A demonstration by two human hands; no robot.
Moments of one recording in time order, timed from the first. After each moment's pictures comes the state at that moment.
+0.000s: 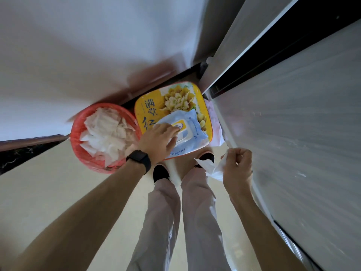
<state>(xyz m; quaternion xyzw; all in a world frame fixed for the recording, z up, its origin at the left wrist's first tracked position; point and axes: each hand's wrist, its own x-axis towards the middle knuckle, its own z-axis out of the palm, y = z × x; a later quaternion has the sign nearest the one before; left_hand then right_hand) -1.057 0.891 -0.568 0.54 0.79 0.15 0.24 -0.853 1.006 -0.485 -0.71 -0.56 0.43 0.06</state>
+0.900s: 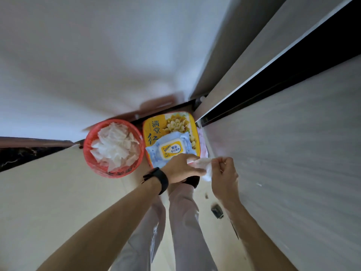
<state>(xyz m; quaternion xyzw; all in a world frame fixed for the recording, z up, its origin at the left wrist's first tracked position) -1.003 0.929 -0.386 0.25 0.71 0.28 0.60 -0.870 1.013 -0.350 -0.60 -0.67 0.44 0.02</state>
